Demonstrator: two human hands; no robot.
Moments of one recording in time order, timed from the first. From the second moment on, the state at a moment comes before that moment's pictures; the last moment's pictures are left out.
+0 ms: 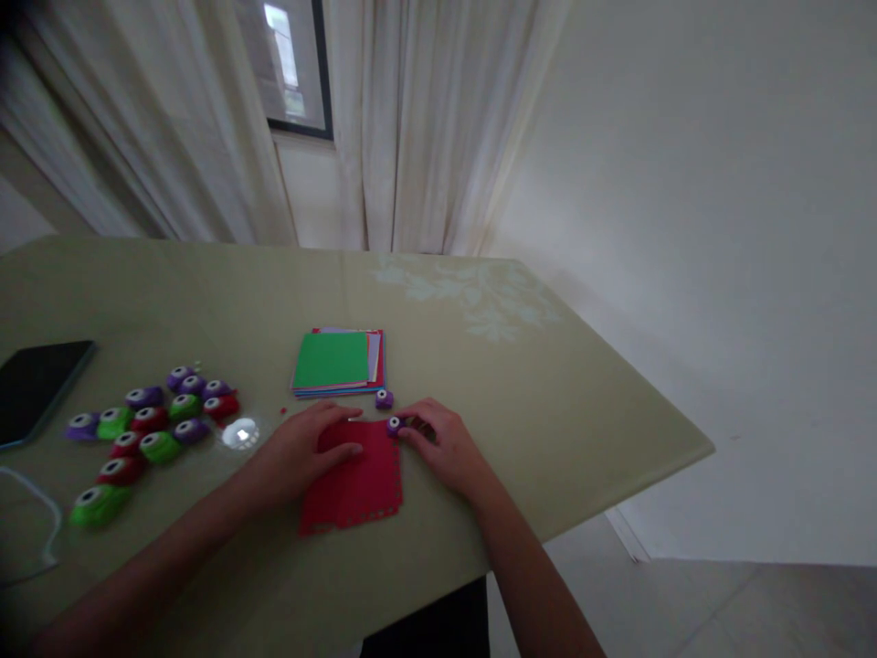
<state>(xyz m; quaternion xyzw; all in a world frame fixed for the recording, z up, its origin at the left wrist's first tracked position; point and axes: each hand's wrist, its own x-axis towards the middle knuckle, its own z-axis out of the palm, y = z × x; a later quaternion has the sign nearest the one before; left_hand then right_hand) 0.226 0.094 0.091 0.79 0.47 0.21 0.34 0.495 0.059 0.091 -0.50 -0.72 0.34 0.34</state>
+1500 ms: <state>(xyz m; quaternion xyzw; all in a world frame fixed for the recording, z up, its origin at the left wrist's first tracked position) 0.218 0.067 0.088 0.92 0.30 0.13 0.22 0.496 0.061 0.093 -0.48 -0.73 0.34 0.35</state>
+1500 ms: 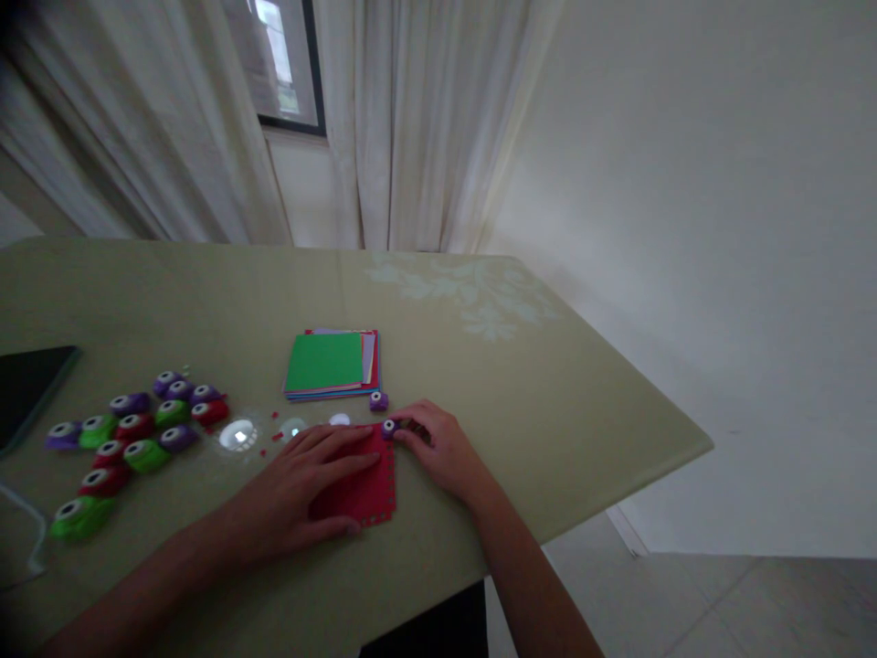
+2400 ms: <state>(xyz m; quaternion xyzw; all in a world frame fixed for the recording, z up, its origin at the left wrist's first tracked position) 0.220 0.070 0.088 0.92 0.29 0.13 0.23 0.494 0.130 0.157 -0.59 -0.64 0.50 0.01</state>
